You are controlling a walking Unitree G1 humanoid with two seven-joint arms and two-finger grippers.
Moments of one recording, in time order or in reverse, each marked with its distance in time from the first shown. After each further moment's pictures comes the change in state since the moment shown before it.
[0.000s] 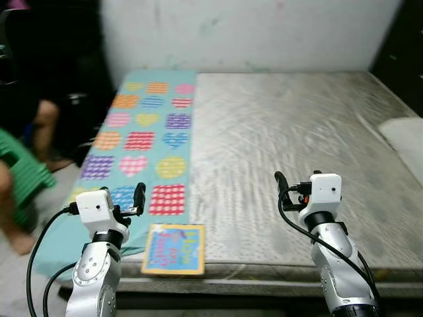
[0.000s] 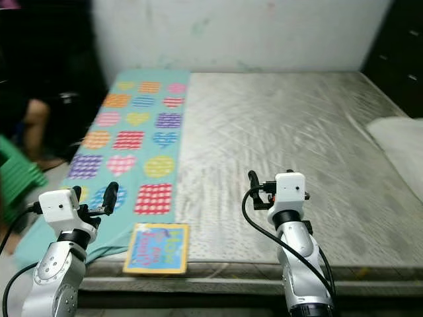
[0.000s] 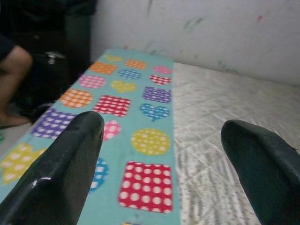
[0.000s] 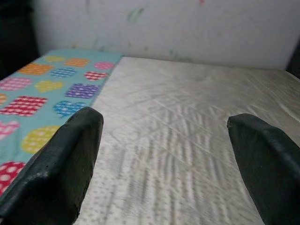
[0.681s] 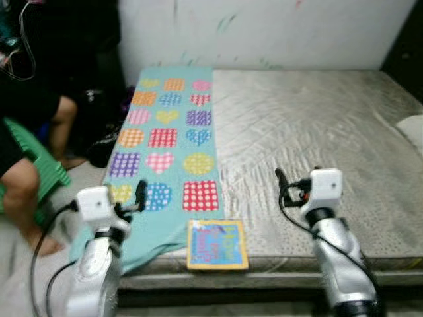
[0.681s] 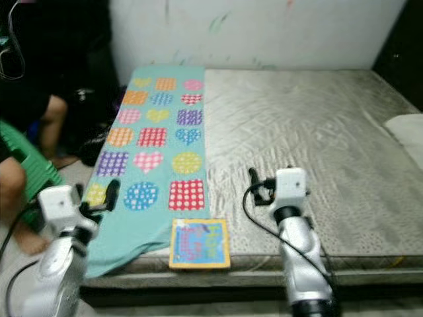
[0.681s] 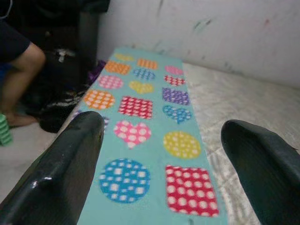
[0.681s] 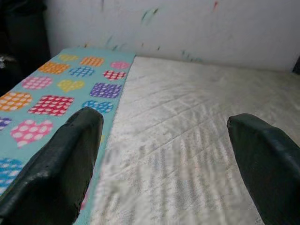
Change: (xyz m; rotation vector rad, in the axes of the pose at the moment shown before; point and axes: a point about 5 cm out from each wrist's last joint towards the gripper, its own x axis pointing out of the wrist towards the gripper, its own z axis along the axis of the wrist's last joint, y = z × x) left arm 0.003 0.005 0.004 -0.016 -0.010 0.007; right arm 0.005 0.008 0.003 0.005 -0.003 0.033
